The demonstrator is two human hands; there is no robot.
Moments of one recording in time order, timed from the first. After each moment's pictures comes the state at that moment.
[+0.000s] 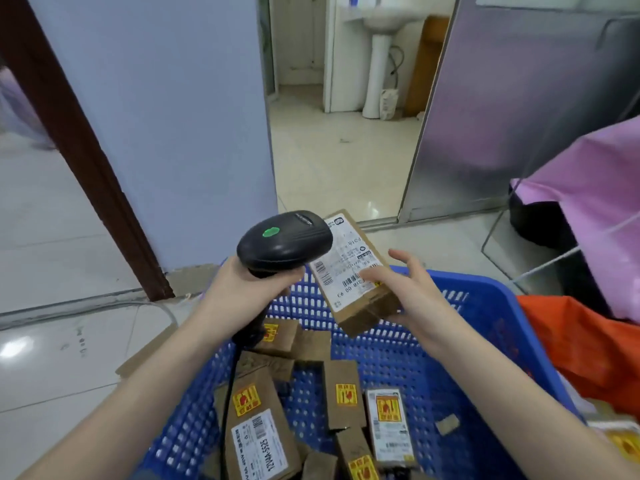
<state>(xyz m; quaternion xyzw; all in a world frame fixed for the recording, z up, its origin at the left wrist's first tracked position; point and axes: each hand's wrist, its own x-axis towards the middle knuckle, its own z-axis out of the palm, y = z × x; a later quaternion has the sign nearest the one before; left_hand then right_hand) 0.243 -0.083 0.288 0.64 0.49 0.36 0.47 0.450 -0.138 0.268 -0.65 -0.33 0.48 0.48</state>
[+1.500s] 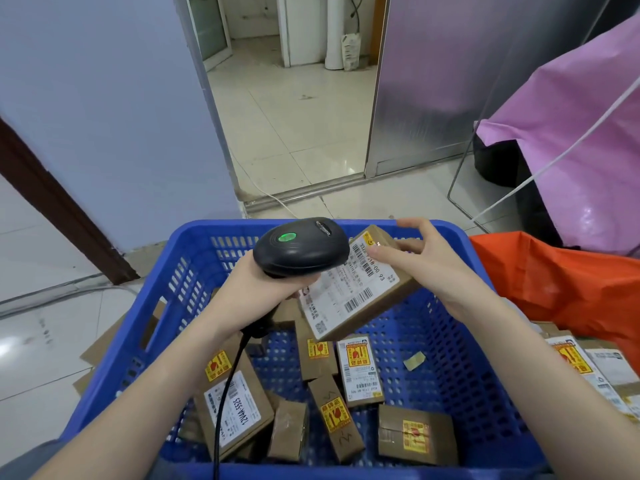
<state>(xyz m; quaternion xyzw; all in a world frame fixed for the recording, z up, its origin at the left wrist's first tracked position) 0.310 -0.110 0.243 0.71 0.42 0.26 0.51 0.527 -0.189 0.249 -0.70 -0.37 0.41 0.45</state>
